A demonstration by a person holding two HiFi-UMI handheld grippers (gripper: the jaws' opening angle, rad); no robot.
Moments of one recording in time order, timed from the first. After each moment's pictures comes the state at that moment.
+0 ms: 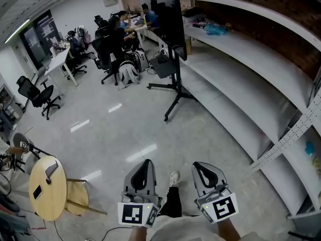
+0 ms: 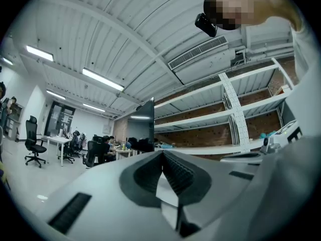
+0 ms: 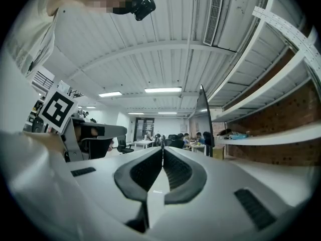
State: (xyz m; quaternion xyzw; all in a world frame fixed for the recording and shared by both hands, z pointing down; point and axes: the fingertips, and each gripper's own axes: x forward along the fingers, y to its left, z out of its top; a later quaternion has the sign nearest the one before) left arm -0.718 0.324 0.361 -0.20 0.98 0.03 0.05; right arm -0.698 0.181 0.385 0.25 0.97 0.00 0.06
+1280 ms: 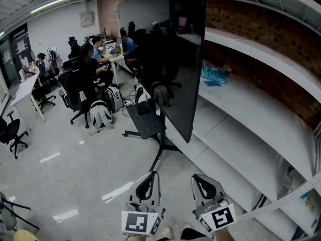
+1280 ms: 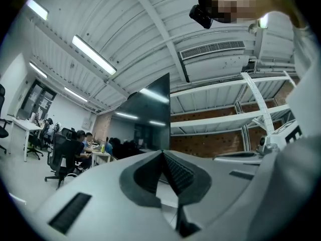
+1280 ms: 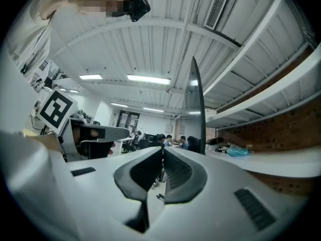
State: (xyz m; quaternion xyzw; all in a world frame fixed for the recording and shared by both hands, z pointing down) left arm -1.231 0.287 0.316 -0.30 0.95 0.07 0.07; right arm -1.191 0.161 0.326 0.16 0.98 0.07 0.08
